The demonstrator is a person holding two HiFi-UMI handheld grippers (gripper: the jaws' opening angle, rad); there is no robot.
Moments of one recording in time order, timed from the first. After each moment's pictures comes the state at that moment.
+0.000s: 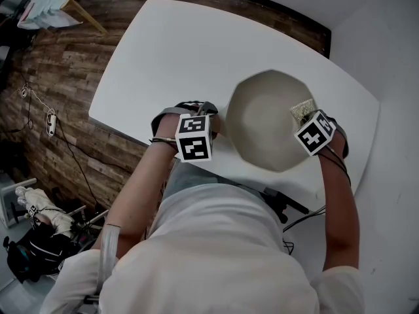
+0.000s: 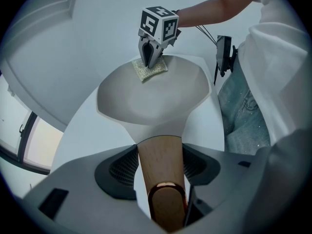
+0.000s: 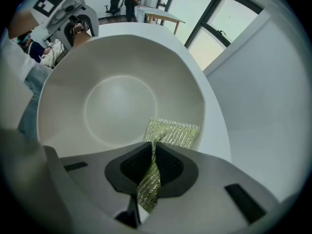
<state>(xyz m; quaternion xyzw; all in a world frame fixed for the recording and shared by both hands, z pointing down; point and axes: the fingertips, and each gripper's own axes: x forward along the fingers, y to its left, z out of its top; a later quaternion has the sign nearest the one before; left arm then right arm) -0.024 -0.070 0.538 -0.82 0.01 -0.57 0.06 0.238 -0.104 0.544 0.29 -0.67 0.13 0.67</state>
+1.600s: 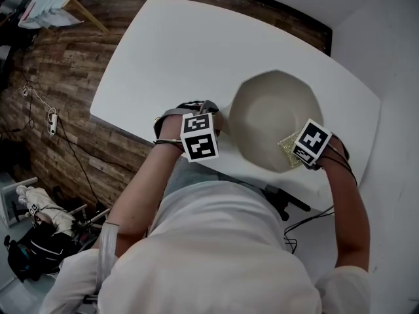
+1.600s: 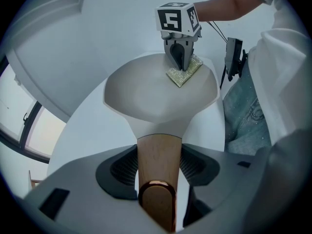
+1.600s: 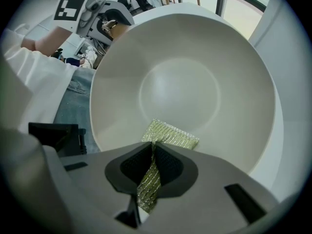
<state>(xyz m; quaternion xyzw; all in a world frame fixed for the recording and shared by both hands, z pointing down) -0.022 -0.067 0.539 -0.82 0.05 -0.58 0.02 0.204 0.006 0.551 0.09 -0.66 0.31 0.68</state>
